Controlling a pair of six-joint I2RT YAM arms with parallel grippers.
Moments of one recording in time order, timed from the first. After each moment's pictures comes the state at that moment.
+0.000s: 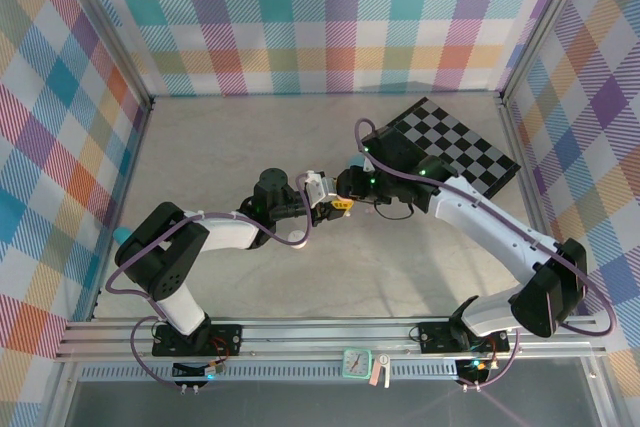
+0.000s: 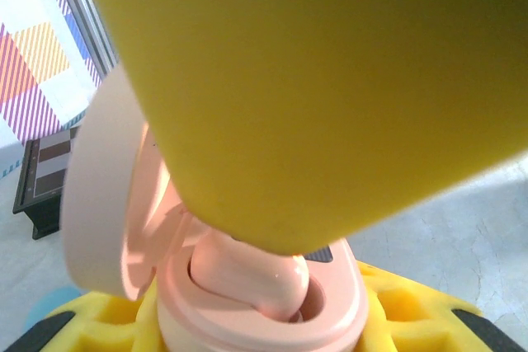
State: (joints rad) left arm -0.64 1.67 0.70 0.84 0.67 0.25; right arm 0.71 1.38 1.28 -0.75 -0.15 0.72
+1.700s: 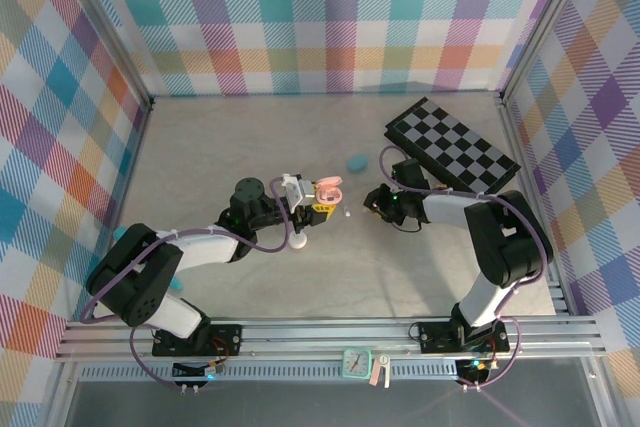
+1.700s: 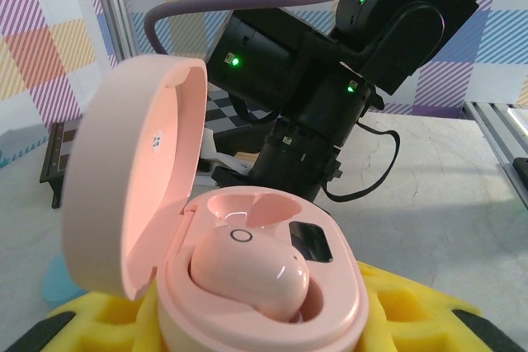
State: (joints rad) left arm -0.57 1.48 0.54 0.86 0.69 0.13; right arm 0.38 1.69 0.78 -0.03 -0.36 0.91
